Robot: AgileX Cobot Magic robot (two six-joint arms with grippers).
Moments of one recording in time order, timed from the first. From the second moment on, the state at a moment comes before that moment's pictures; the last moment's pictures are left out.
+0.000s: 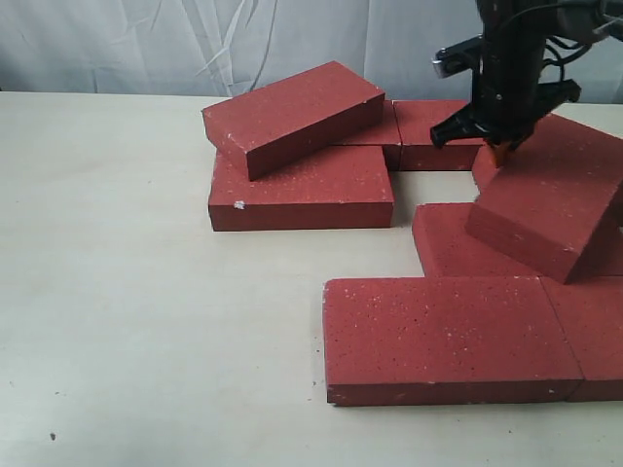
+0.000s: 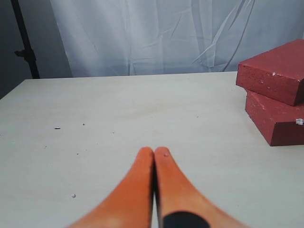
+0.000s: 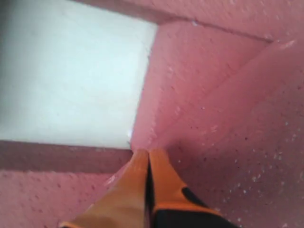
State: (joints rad) left arm 0.00 0.01 0.00 0.00 0.25 0.01; right arm 0.23 2.16 -1.77 -0.27 1.19 0.07
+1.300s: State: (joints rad) left arm 0.00 0.01 0.00 0.10 0.18 0.02; right arm 0.23 2.08 -1.75 0.37 1.00 -0.20
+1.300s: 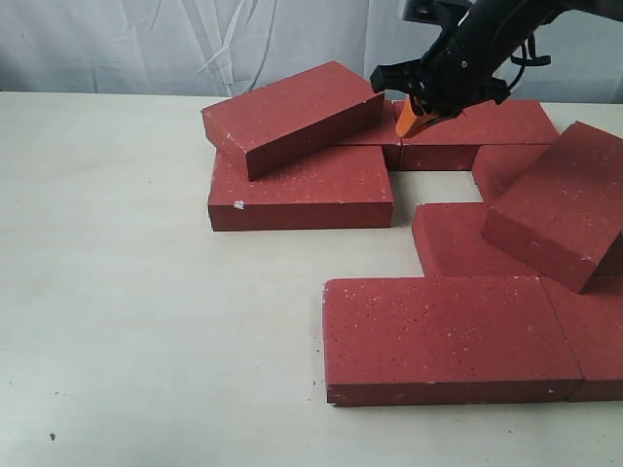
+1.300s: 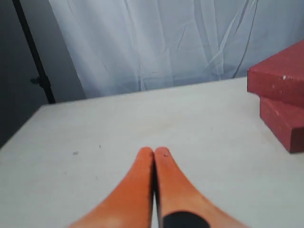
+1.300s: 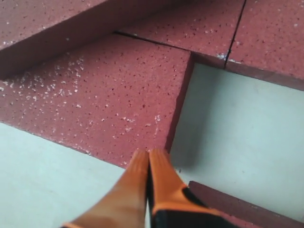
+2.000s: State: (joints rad) left arm 0.00 0.00 0.00 0.11 -0.37 0.02; right arm 0.39 2.09 -1.75 0.35 0.97 -0.20
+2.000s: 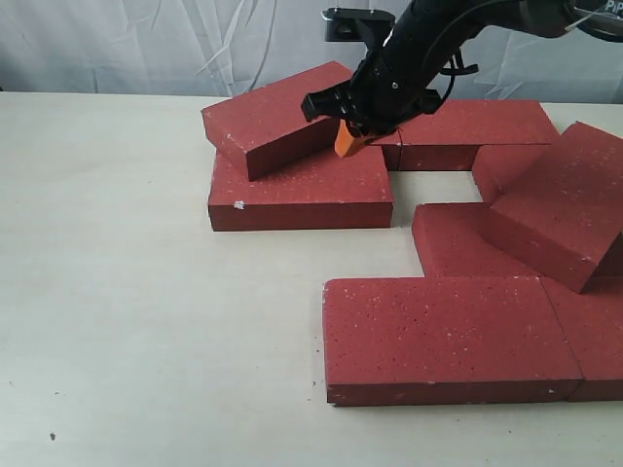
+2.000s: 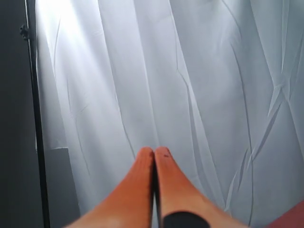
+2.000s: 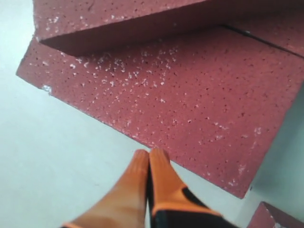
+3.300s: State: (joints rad) left arm 0.00 0.77 -0.52 -0.22 0.46 0.27; right arm 0.39 2.11 -1.75 0.30 0.81 -0.21
